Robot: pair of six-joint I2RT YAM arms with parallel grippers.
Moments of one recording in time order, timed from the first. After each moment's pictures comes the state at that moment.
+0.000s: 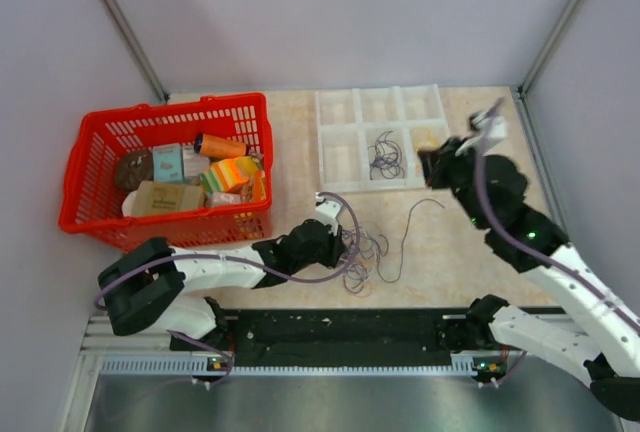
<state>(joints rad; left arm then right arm) -1.04 1.39 0.53 0.28 -0.20 -0.49 0.68 0.81 1.14 -0.24 0.36 0.37</state>
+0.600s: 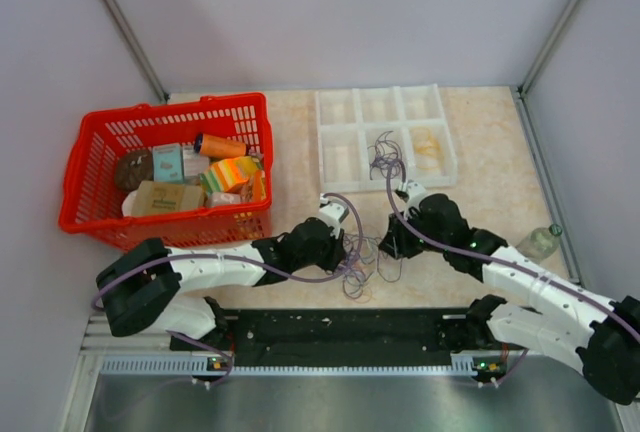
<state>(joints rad) -1.04 1.36 0.57 0.16 -0.11 -0.48 0.68 0.92 0.54 -0.30 -0.17 0.37</state>
